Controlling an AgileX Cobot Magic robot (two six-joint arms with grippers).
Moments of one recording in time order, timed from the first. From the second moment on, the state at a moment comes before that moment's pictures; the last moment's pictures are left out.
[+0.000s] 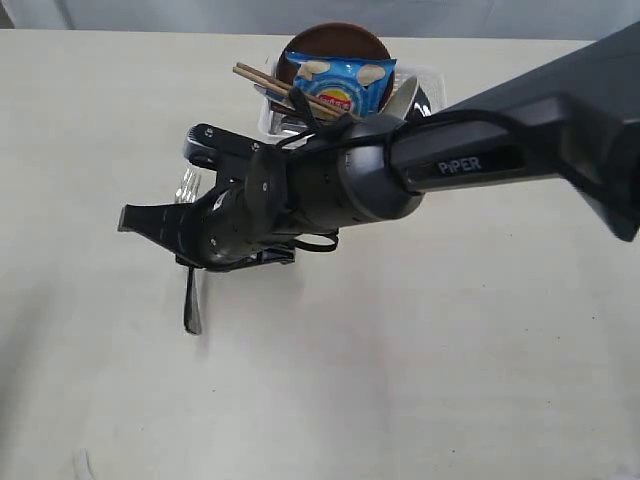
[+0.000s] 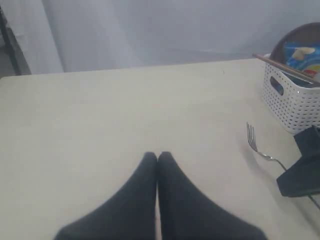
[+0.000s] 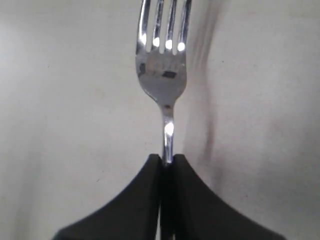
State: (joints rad) left arm -0.13 0.00 0.00 0.06 0.32 -0.03; right arm 0.96 2.09 -1.22 0.72 0.13 0.18
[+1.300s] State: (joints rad) left arm -0.13 0.00 0.00 0.06 0.32 -0.03; right arm 0.99 2.29 -1.72 0.06 0.85 0.49
